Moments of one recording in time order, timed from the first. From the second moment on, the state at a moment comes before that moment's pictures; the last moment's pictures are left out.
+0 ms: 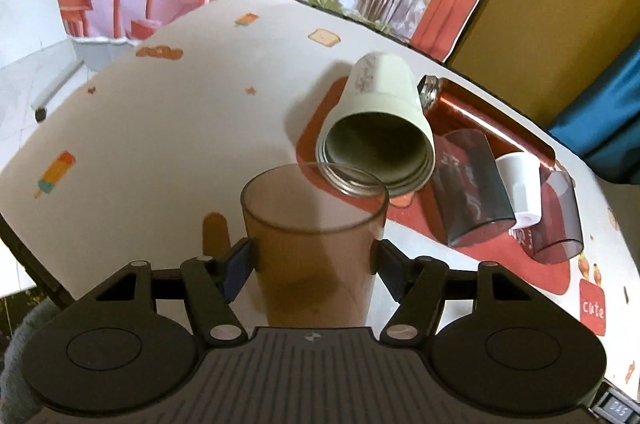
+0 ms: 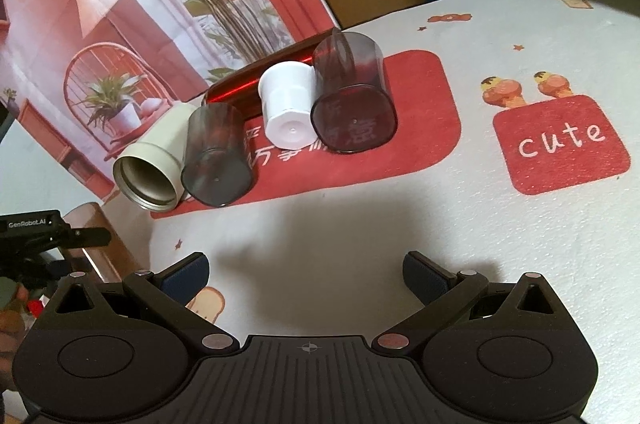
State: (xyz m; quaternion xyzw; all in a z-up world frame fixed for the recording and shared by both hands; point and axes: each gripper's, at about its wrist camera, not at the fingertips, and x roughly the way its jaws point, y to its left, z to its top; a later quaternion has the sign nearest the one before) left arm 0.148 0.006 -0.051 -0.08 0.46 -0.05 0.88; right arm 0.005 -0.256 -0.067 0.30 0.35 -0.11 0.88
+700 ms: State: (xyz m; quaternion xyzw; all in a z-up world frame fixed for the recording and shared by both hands) left arm 0.137 0.000 -0.040 -0.05 0.46 -0.04 0.89; right arm 0.007 -0.250 -0.062 0.28 0.36 -0.11 0.88
